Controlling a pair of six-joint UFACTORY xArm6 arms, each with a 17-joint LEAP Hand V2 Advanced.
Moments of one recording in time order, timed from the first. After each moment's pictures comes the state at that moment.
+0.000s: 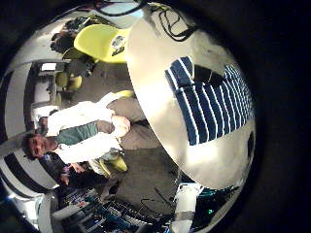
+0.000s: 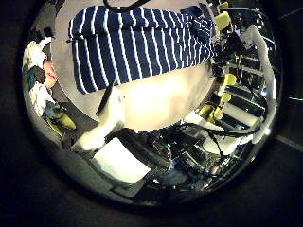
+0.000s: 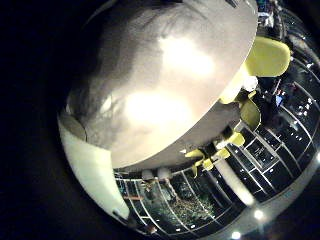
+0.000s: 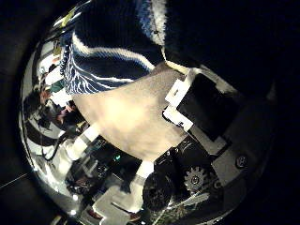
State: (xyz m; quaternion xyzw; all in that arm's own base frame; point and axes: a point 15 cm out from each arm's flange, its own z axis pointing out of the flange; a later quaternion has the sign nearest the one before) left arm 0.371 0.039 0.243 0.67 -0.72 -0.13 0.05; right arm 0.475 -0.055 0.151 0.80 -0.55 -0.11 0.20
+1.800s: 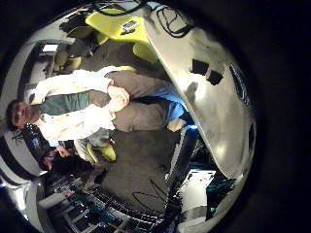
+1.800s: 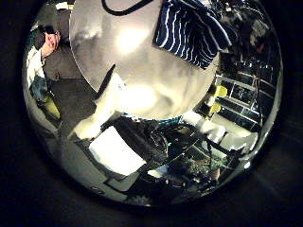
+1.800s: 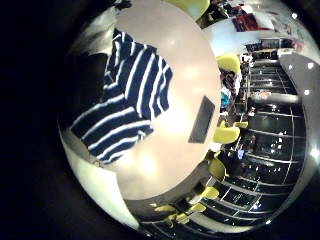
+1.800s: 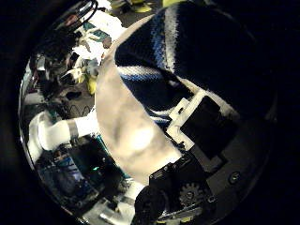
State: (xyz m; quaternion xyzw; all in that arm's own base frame) left arm 0.265 0.115 0.226 0.74 -0.66 -0.10 0.08; right arm 0.445 0.325 0.235 0.95 -0.28 0.11 0.04
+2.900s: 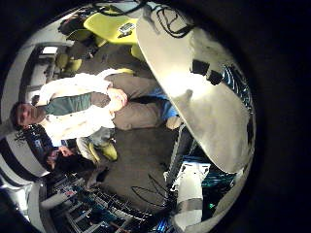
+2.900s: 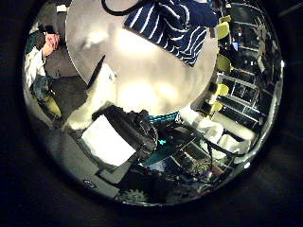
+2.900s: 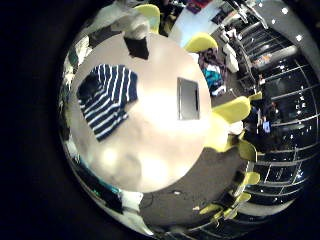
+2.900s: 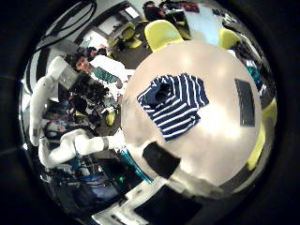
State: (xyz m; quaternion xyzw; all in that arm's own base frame) left arm 0.269 0.064 0.253 0.73 -0.67 -0.12 0.09; right arm 0.425 0.098 0.397 0.87 -0.48 0.03 -0.07
